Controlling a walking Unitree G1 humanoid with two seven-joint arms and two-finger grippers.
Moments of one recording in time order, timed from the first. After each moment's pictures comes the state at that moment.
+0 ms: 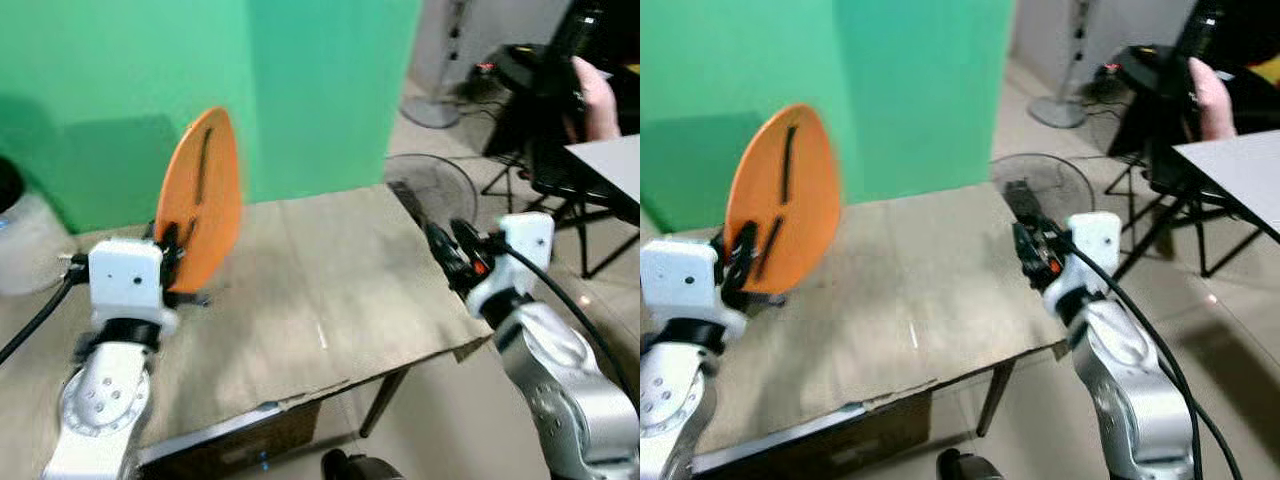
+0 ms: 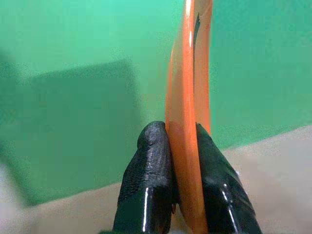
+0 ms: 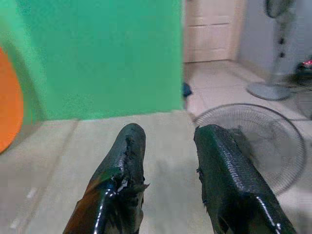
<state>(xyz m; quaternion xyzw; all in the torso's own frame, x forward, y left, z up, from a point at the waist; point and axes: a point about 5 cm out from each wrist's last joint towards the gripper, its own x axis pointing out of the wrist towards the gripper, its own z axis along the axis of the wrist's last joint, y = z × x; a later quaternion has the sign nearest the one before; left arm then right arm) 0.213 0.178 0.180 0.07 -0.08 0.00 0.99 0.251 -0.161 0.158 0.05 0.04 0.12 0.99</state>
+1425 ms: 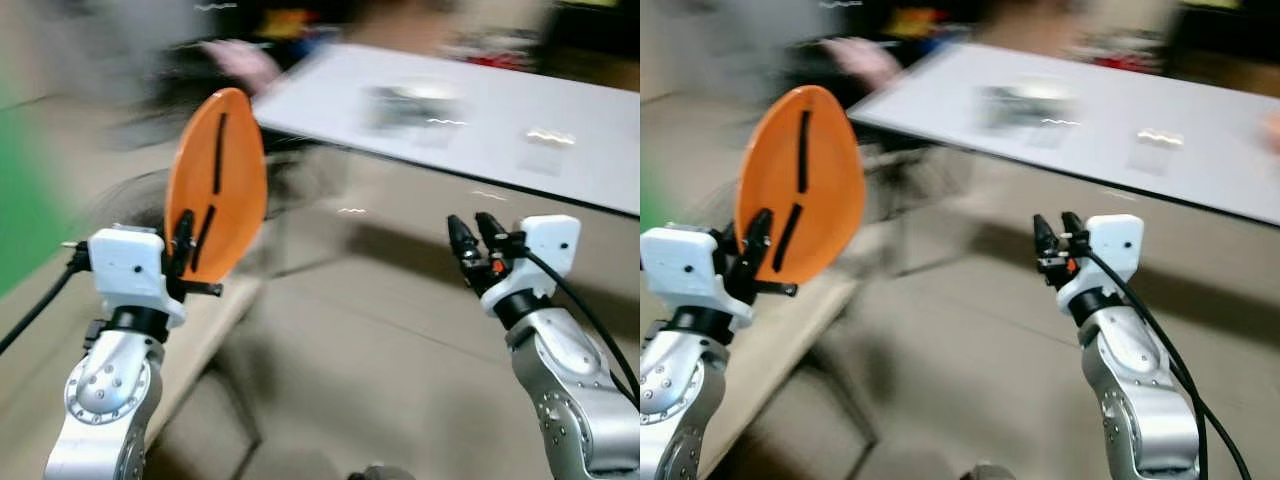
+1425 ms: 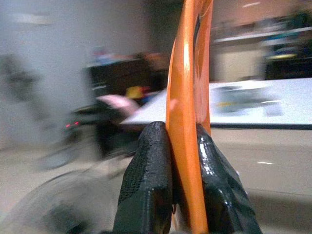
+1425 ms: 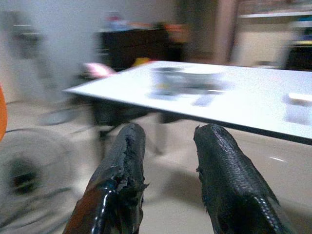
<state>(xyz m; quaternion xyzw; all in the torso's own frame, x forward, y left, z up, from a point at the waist) 0.220 0.175 0.183 0.07 -0.08 -0.03 0.99 0.246 -0.173 0.164 0.02 0.00 0.07 1.00</state>
